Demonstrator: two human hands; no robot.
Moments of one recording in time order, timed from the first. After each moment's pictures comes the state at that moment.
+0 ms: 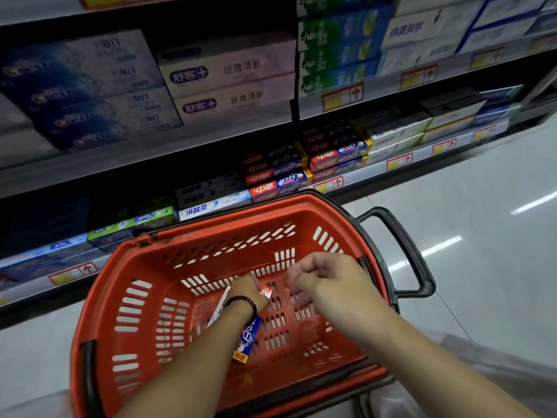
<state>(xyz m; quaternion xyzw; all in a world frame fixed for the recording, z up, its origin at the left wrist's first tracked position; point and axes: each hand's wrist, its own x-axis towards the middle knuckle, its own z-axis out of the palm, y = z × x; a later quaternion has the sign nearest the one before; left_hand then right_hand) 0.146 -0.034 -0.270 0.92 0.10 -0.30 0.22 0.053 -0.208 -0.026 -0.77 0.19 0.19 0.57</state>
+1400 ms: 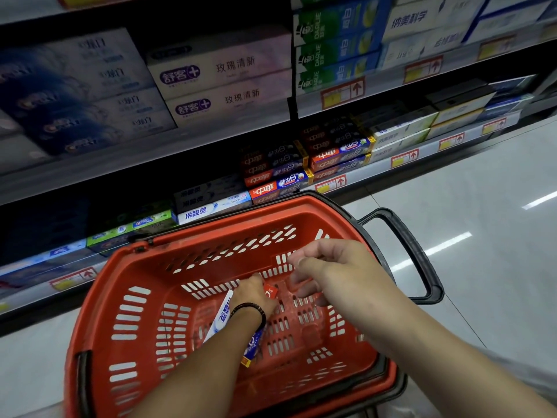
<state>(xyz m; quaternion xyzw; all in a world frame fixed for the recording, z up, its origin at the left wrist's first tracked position) 0.141 -0.047 -0.282 0.96 0.06 -0.22 0.17 0.070 -0.219 -0.009 -0.74 0.20 0.18 0.62</state>
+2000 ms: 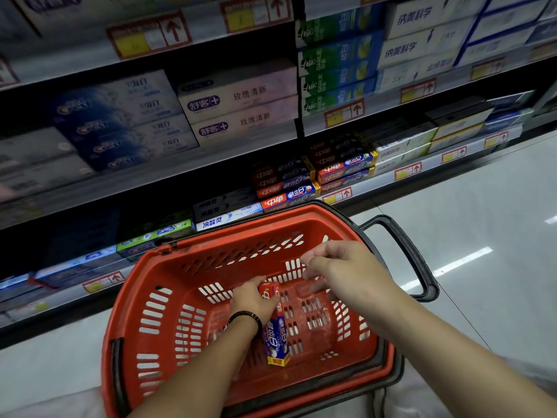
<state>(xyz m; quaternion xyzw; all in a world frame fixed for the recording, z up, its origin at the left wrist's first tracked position) 0.121 -0.027 -0.224 0.94 0.11 -0.17 0.29 0.062 -0.224 -0.004 -0.77 0.19 0.16 0.59</state>
